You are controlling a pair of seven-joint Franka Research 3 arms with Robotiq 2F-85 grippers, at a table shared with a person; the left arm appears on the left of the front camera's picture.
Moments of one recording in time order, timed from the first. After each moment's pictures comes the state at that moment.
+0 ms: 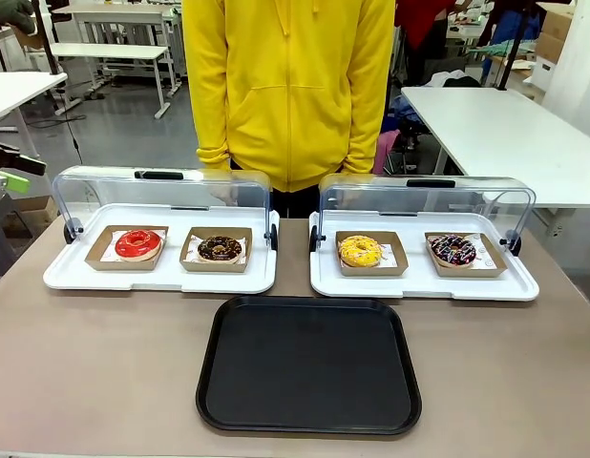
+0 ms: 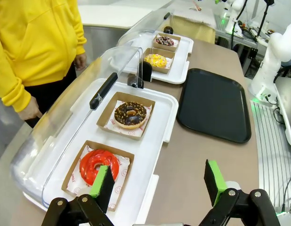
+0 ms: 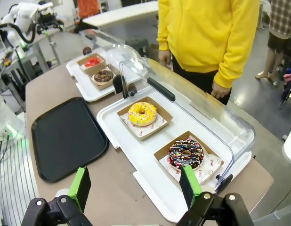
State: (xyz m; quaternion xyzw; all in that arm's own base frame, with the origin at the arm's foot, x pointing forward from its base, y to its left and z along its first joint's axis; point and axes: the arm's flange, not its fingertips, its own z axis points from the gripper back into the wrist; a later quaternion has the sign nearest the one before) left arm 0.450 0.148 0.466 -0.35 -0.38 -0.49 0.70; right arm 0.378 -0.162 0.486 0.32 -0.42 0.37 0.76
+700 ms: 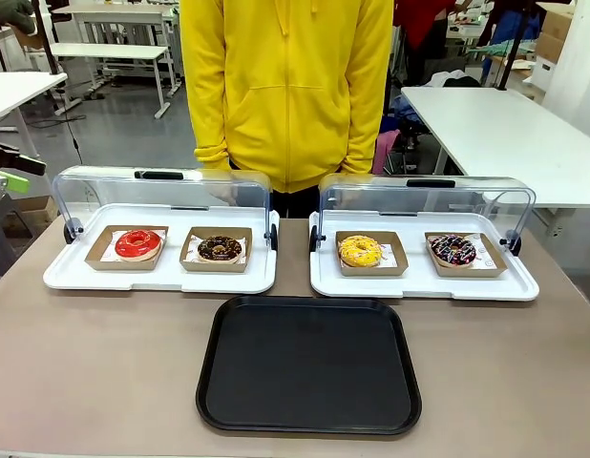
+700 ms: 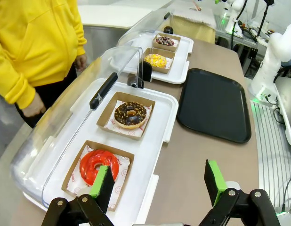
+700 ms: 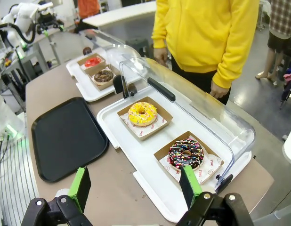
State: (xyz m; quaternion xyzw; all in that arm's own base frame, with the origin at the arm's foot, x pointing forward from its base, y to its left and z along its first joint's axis) left arm 0.450 0.148 0.466 -0.35 -0.38 -0.49 0.70; right arm 0.378 -0.162 0.486 0.32 -0.42 0.37 0.76
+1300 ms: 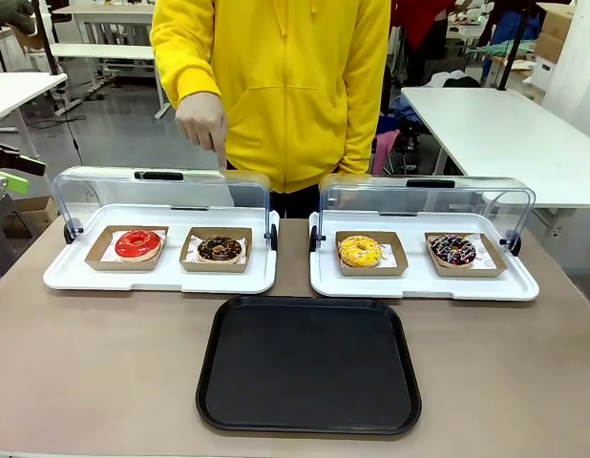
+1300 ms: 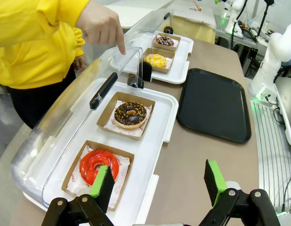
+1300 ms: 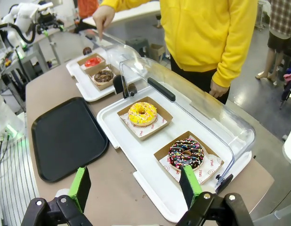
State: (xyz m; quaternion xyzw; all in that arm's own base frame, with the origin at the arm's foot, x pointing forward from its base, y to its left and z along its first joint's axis) left arm 0.450 0.148 0.466 -0.35 -0.38 -0.49 0.70; right arm 0.378 -0.162 0.486 0.32 -0.42 0.37 0.76
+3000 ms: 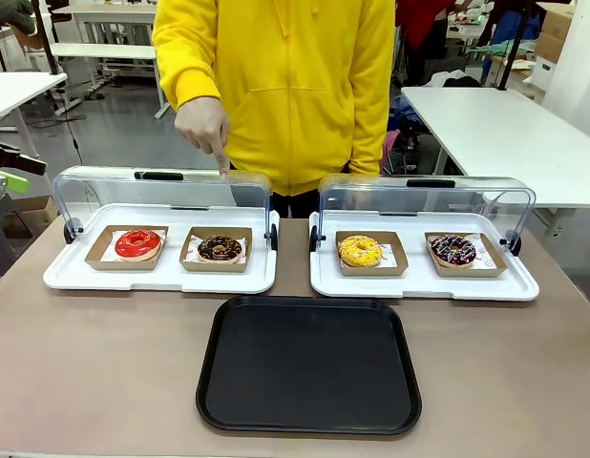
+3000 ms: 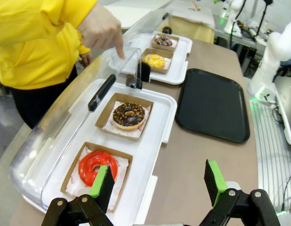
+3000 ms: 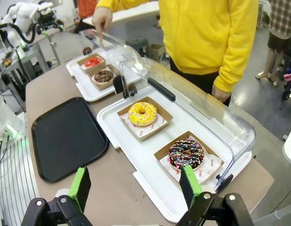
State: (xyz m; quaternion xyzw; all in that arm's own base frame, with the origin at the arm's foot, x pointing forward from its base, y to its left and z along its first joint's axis) left arm 0.449 0.146 0.469 -0.35 -0.38 -0.50 0.69; right arm 0.378 -0.162 0.486 0.32 -0.42 0.37 0.76
